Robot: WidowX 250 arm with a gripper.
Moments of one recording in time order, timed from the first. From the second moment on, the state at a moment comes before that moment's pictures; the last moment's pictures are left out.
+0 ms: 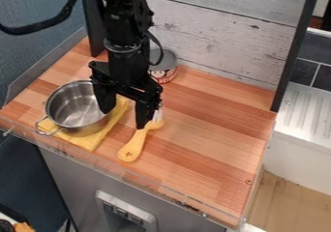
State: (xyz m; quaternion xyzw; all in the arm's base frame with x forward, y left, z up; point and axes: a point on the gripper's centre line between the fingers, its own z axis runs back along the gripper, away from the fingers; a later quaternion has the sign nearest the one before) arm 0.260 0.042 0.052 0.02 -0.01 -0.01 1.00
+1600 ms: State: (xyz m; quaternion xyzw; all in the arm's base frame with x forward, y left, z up) arm 0.393 0.134 0.029 0.03 -0.07 0.19 0.98
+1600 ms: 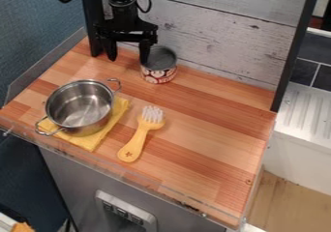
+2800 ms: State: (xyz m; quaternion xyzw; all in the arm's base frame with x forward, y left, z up) arm 0.347 -0.010 0.015 -0.04 0.01 0.08 1.00
